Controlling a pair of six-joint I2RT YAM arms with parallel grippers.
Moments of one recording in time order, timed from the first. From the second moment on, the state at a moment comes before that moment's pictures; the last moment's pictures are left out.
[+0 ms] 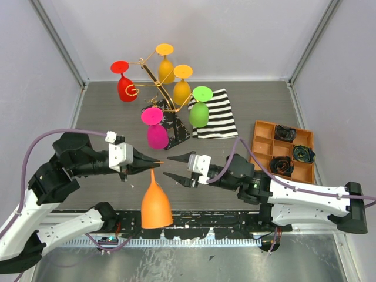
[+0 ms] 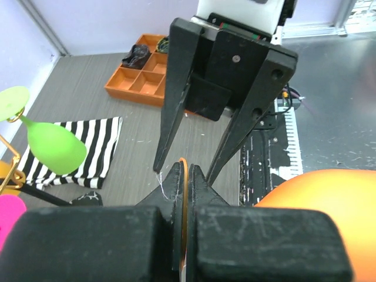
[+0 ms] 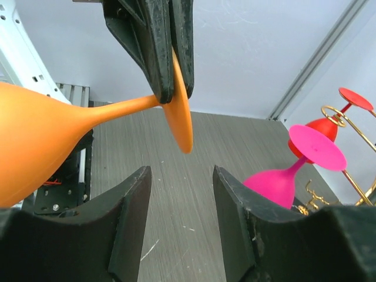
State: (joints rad) left arm -0.85 0.75 1.24 -0.67 0.56 0.28; right arm 1.29 0.94 0.78 0.30 -0.04 -0.31
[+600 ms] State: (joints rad) left arm -0.85 0.75 1.24 -0.66 0.67 0.27; right arm 1.29 0.99 0.81 0.37 -0.14 -0.30
